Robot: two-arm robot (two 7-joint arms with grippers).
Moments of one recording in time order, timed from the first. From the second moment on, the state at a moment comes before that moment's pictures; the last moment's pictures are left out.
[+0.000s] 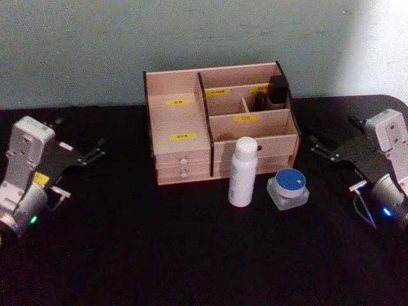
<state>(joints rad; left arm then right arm) -0.20 0.60 0.45 -1.41 -0.25 -0.12 0.03 0.20 0.60 -0.45 -1.41 0.25 -0.12 -0.03</state>
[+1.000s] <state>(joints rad) -0.20 0.60 0.45 -1.41 -0.25 -0.12 0.03 0.05 0.70 -0.38 -1.60 0.39 -0.16 0.31</state>
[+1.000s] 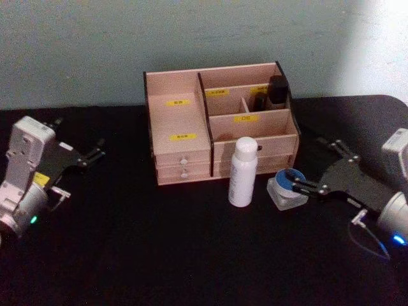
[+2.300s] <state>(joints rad) -0.20 0.60 0.45 -1.41 -0.25 -0.12 0.03 0.21 0.51 -0.44 -1.42 0.36 -0.07 0.53</state>
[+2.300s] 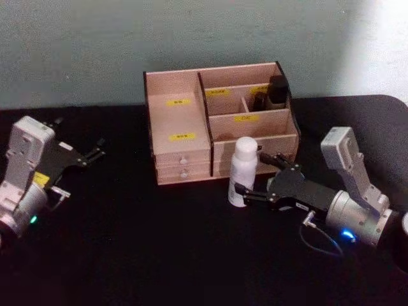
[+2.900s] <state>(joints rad) -0.20 0.60 0.45 -1.41 -0.25 -0.12 0.03 0.25 0.45 -0.43 -1.34 0.36 -0.05 0.54</state>
